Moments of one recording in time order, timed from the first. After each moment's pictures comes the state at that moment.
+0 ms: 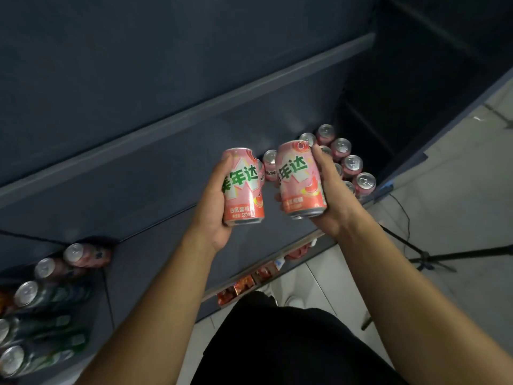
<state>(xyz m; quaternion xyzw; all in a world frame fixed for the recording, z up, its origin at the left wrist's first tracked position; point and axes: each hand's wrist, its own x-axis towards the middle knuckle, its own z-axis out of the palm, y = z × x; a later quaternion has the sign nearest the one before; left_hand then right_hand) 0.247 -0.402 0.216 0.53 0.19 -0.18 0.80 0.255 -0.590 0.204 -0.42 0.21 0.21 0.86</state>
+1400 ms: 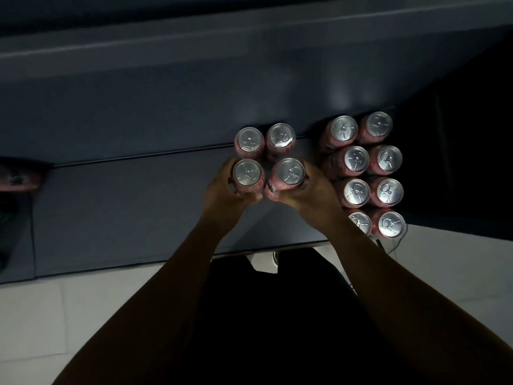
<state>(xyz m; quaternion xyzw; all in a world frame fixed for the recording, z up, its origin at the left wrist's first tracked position) 0.332 -0.452 -0.008 0.78 0.25 -0.07 0.57 0.392 -0.635 0.003 -0.81 0.03 0.27 0.51</state>
